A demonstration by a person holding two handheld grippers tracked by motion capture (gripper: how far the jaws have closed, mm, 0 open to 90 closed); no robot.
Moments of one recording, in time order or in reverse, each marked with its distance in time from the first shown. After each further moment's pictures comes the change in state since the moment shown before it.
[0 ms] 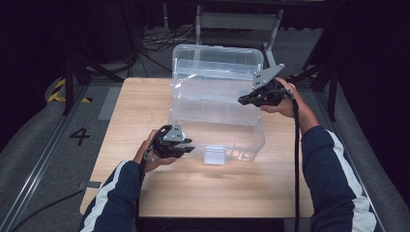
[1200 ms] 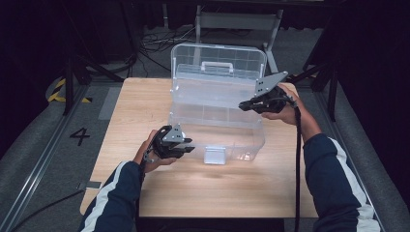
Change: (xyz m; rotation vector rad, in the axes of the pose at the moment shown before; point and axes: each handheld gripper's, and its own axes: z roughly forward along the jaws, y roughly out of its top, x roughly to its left) left arm -0.001 -0.001 0.000 -0.014 0.013 0.009; right arm 0.018 -0.007 -0.003 -0.025 0.001 0.002
